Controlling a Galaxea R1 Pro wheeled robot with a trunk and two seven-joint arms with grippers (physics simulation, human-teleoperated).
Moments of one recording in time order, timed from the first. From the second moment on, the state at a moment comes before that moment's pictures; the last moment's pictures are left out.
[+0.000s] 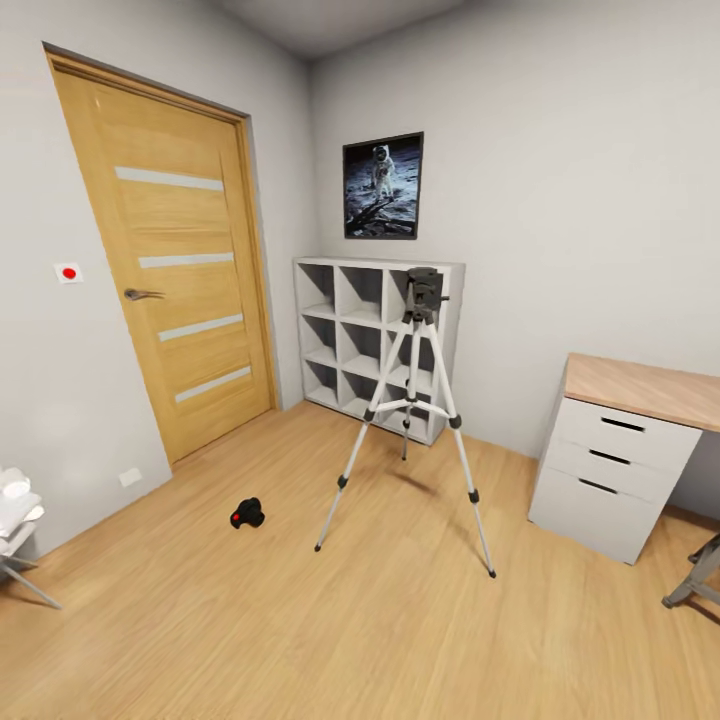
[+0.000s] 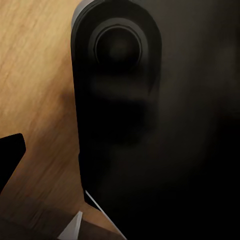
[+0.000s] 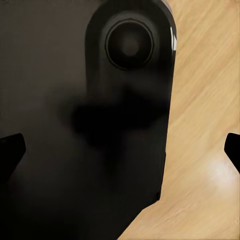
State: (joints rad) left arm 0.00 0.01 -0.01 -0.02 -0.01 -0.01 0.00; right arm 0.00 0.00 0.01 0.00 0.01 -0.03 0.00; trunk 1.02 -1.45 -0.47
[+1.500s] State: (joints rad) left arm 0.00 -0.01 0.00 -0.03 0.01 0.00 0.00; right arm 0.00 0.00 0.01 0.00 0.01 -0.07 0.00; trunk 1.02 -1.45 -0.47
